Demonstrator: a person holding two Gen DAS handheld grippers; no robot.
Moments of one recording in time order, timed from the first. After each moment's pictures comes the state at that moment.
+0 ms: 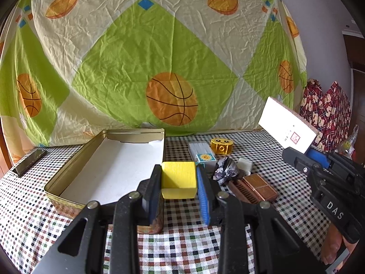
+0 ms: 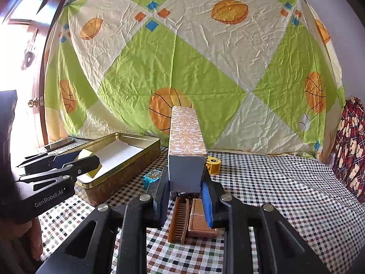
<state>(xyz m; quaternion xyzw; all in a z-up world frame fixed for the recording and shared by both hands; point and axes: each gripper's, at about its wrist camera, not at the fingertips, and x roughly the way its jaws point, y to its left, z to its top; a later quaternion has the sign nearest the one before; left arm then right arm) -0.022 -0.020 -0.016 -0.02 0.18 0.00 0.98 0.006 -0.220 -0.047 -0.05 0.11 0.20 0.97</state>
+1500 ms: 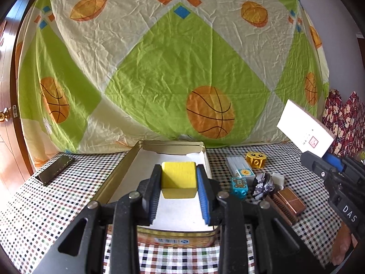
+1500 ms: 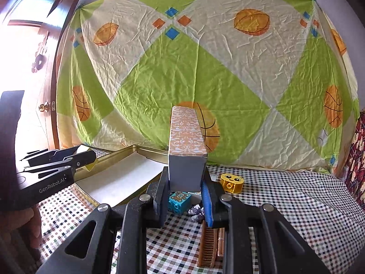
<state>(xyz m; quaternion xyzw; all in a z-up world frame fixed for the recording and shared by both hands) -0.019 0.040 0.009 -0.02 0.17 0.07 0.98 0.017 -0.176 -0.025 -0.06 0.09 0.25 0.96</state>
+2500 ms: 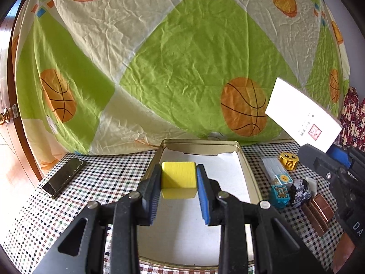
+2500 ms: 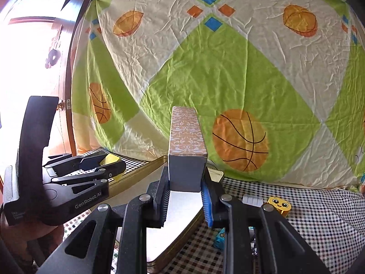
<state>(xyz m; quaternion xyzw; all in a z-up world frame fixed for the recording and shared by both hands) 0.039 0.104 0.015 -0.02 0.22 0.10 0.97 0.057 -0.090 -0.003 -0.07 0.11 0.31 0.94</state>
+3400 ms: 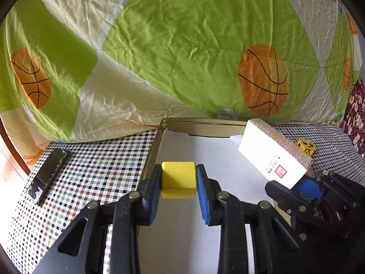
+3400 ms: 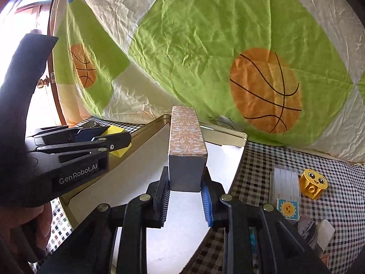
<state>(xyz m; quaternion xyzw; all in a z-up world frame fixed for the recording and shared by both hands) 0.113 0.136 -0.010 -0.02 0.32 0.07 0.94 0.127 -0.025 -0.050 -0.08 0.25 0.30 0.92</state>
